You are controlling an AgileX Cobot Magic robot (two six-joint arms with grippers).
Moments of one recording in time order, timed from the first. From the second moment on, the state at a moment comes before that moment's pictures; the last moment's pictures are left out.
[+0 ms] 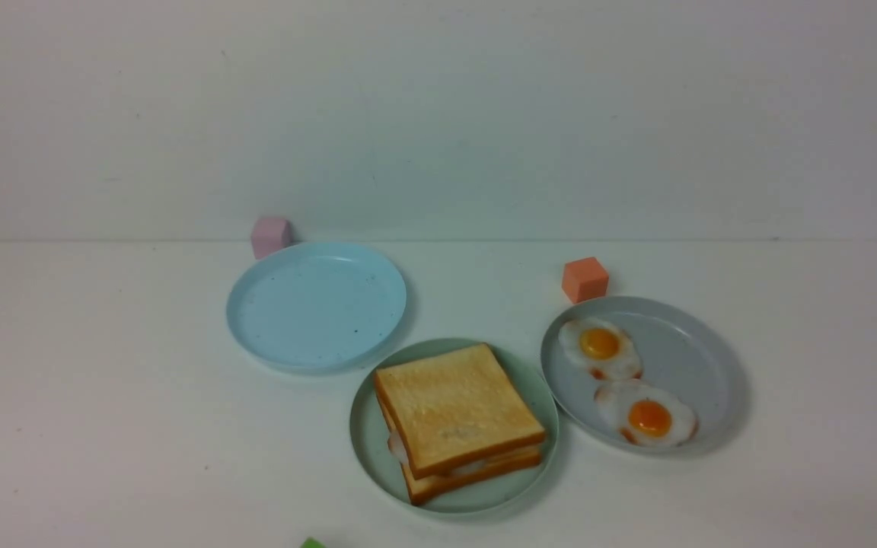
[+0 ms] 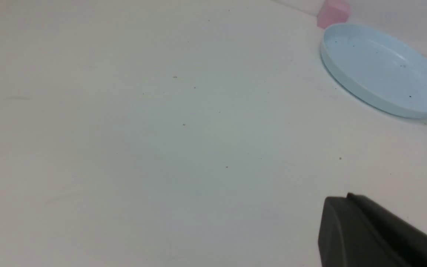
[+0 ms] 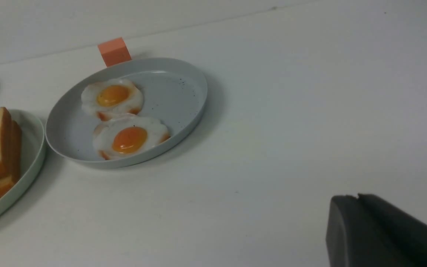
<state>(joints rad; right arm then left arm) 0.01 -0.01 0.02 -0.09 0.39 0.26 0.03 -0.01 0.03 0.05 0.39 -0.37</state>
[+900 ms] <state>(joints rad) 0.01 -0.01 0.02 -0.09 0.39 0.26 0.03 -0.01 0.03 0.05 0.39 -0.37</state>
